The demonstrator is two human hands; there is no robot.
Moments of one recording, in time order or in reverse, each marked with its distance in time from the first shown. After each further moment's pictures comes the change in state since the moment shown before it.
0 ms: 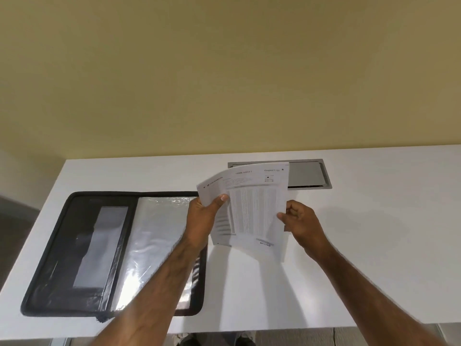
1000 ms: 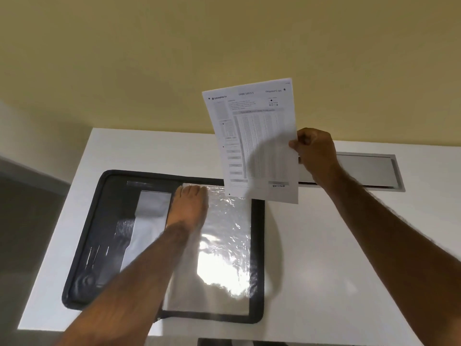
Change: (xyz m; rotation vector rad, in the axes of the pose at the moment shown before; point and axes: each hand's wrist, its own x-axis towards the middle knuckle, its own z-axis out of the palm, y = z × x) left_hand 0.127 -0.066 -0.236 1.689 -0.026 0.275; right_hand 0.166 -0.128 0.168 -0.143 0.130 -0.061
